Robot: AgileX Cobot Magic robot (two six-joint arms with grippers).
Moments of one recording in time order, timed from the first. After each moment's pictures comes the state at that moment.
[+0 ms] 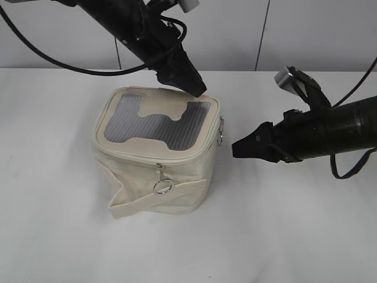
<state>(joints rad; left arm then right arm) -0.47 2.14 -1.84 -0.75 1.13 1.16 0.20 1.76 -0.75 1.55 0.57 -1.43</state>
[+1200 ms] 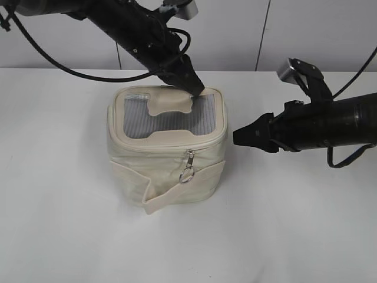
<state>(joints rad) -0.47 2.18 -1.85 -0.71 1.00 0.91 0.20 1.76 -0.75 1.69 0.53 -1.64</state>
